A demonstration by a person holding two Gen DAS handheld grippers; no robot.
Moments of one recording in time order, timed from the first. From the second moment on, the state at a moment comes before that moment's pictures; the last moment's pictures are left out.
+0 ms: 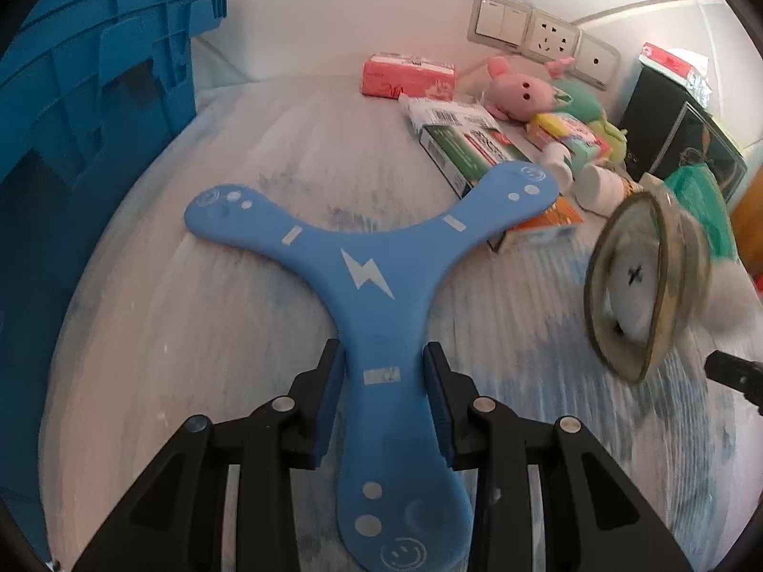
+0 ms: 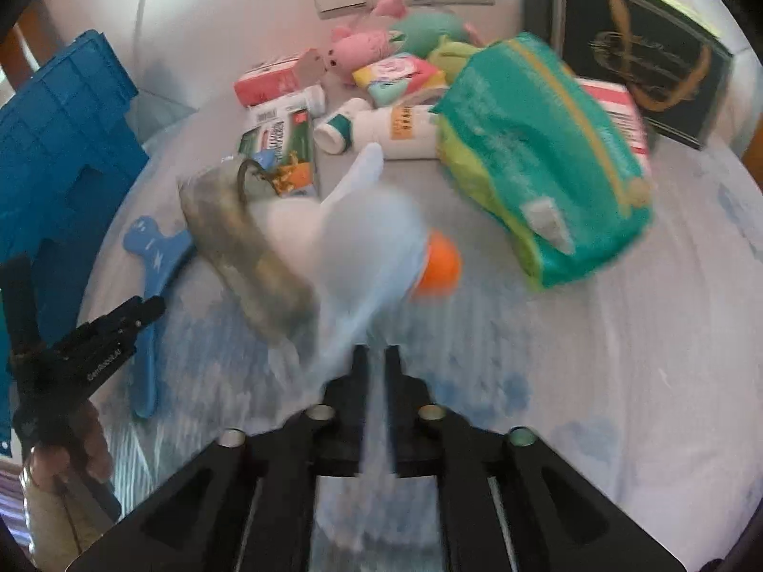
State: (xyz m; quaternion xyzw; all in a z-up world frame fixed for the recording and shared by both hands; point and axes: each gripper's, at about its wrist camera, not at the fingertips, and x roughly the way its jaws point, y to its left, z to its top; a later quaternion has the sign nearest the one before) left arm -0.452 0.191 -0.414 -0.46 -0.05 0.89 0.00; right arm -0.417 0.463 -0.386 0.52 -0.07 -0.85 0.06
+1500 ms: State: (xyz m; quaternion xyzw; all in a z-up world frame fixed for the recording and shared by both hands) left arm -0.337 0.183 -0.398 -0.48 -0.05 0.87 -0.05; right arm -0.419 0.409 -0.357 0.50 -0.09 -0.83 0.22
